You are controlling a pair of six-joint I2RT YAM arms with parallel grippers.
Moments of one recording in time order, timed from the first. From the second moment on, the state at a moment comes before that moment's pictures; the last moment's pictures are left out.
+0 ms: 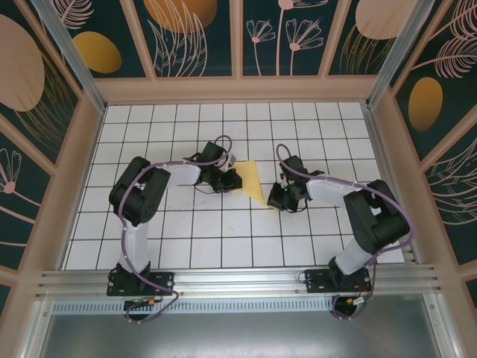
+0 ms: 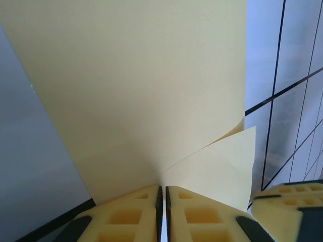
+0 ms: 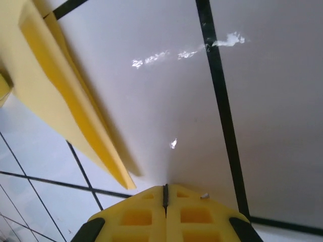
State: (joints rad) left arm -0.54 2.02 1.15 -0.15 0.58 -0.68; right arm 0.49 1.59 0.79 -0.40 -0.38 0.78
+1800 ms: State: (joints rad) left arm -0.63 1.93 1.14 -0.12 0.62 -0.72; right arm 0.55 1.74 0.87 -0.27 -0.41 0.78
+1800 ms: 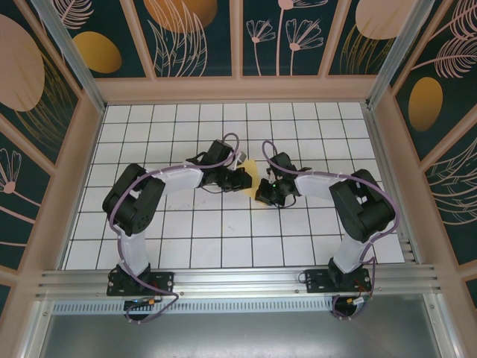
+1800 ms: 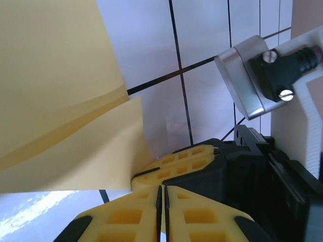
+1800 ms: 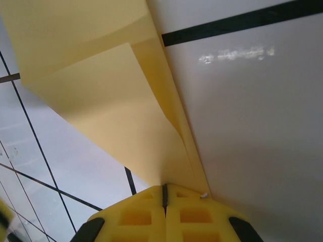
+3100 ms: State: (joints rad) left arm -0.61 2.04 1.14 -0.11 0.60 -0.68; right arm 0.53 1.75 0.87 -0.26 -0.44 0.78
